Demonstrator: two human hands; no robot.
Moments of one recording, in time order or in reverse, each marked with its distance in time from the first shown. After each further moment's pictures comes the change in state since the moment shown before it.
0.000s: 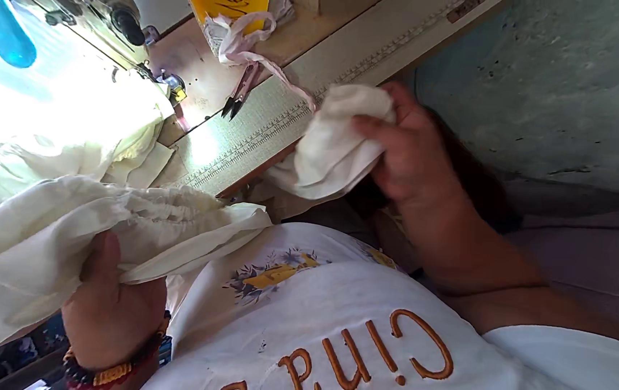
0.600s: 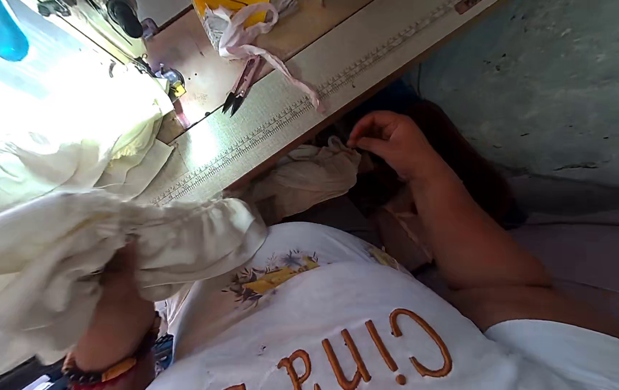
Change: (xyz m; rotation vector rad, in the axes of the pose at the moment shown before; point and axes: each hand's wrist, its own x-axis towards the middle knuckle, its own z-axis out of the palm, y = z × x) left_hand -0.017 0.004 -0.002 0.604 0.230 0.031; right_hand 0.027 0.057 -0.071 -0.533 -0.277 -0.028
